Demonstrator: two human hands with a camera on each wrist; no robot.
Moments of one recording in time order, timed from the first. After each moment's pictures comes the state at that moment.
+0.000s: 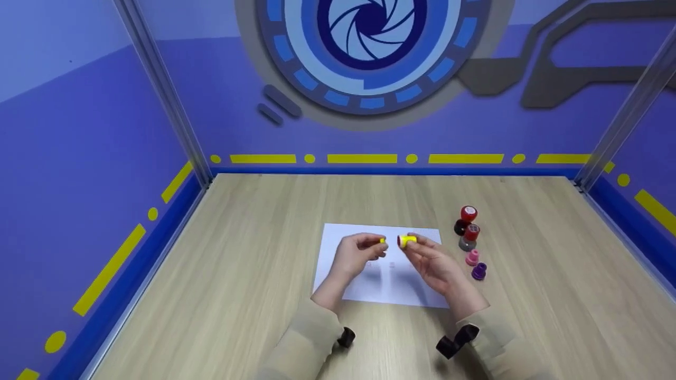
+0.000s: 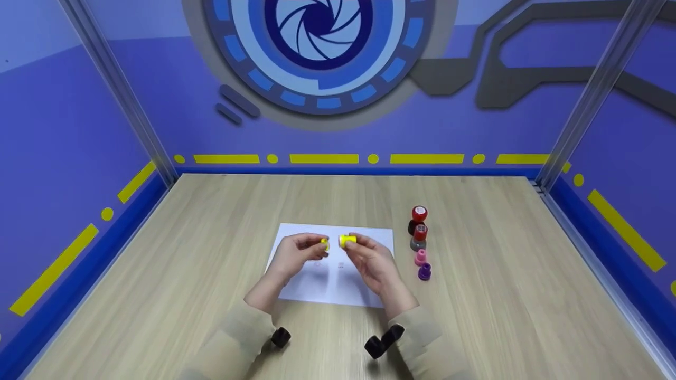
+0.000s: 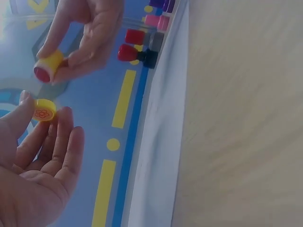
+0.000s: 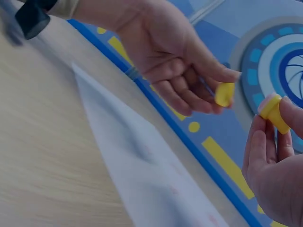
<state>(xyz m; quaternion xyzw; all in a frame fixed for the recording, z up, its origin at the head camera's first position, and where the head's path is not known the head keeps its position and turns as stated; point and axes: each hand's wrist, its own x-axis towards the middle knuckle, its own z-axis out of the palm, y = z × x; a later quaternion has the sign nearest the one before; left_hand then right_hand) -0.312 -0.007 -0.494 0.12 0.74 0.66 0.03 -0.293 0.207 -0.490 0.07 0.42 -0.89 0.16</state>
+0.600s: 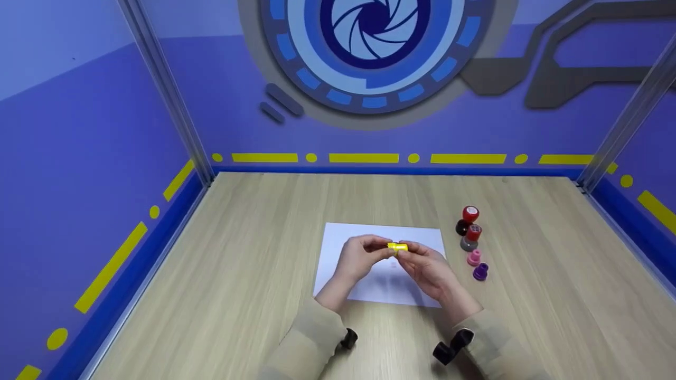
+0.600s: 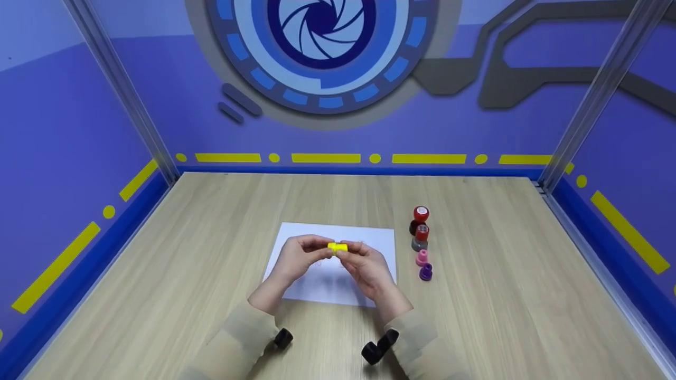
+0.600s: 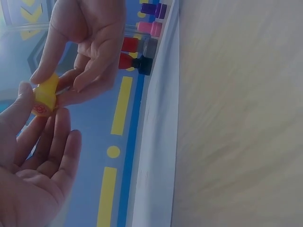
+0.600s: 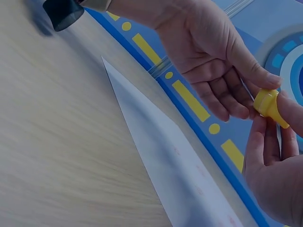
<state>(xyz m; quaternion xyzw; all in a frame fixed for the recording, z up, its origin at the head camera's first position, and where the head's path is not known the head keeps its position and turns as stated) -0.307 0.002 -0.494 0.15 0.76 0.64 0.00 -0.289 0.188 -0.502 0.05 0.50 -0.85 0.15</state>
